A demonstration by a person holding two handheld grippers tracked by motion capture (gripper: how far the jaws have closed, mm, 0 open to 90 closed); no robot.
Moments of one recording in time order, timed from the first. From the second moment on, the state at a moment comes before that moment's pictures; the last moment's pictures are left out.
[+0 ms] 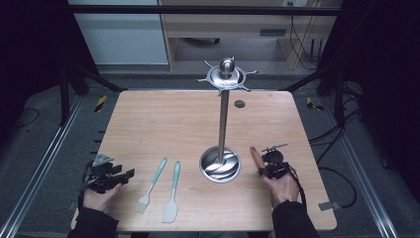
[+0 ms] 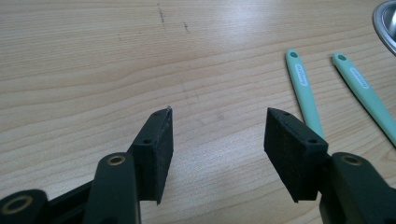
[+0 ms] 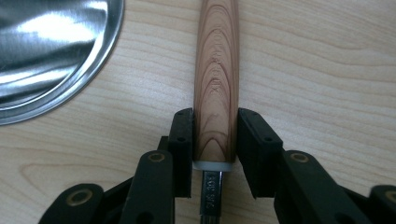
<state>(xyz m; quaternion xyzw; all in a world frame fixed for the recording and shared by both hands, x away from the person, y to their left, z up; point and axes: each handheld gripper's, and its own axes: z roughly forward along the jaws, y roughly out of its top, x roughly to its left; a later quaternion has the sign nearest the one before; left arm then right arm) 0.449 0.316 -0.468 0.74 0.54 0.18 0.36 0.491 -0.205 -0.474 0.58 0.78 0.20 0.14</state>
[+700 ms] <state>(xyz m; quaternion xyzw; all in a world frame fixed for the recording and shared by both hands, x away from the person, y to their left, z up) 0.448 0.315 -0.467 0.74 0.54 0.18 0.36 0.473 -0.210 -0.459 0.52 0.81 0.23 0.16</state>
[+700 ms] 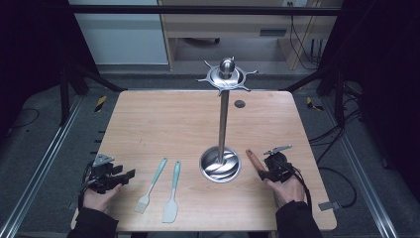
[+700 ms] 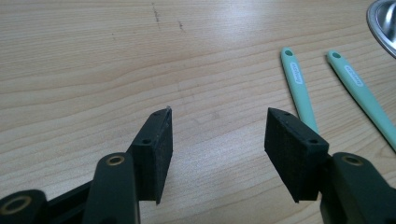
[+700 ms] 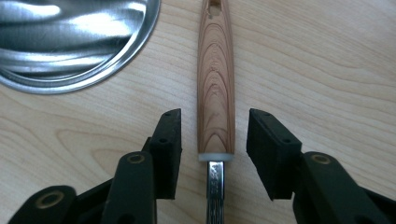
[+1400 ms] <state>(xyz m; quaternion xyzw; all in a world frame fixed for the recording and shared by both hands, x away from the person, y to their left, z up) 0.449 0.314 -0.468 0.74 0.54 0.18 0.36 0.460 -0.223 -0.466 0.51 0.82 0.20 0.14</state>
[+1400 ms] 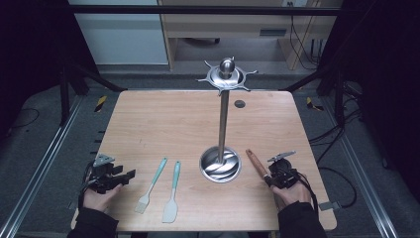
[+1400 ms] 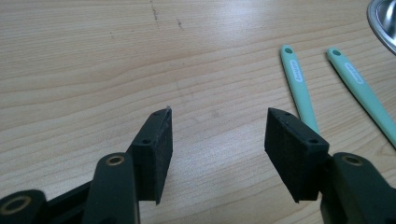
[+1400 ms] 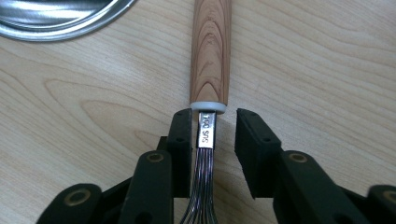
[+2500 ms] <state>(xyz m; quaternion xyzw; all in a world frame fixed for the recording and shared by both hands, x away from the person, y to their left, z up) 0.449 0.313 -0.469 0.75 0.53 0.18 0.35 0.465 -0.222 -0.461 0.54 0.81 0.19 0.10</state>
